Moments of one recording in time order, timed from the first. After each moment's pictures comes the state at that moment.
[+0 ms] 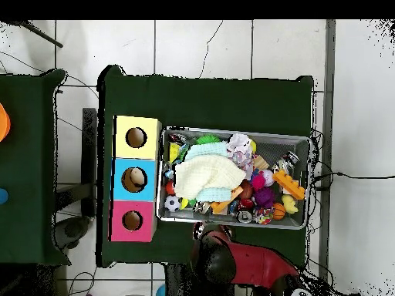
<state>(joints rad) -0.46 -0.78 0.04 2.21 -0.31 0.08 1.75</state>
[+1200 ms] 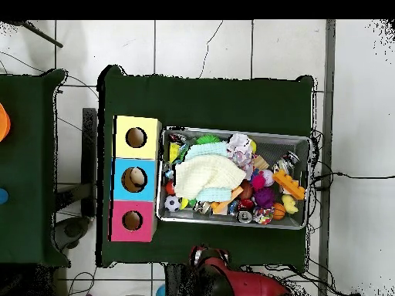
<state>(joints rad) -0.52 -0.71 0.01 2.34 -0.40 -0.10 1.75</state>
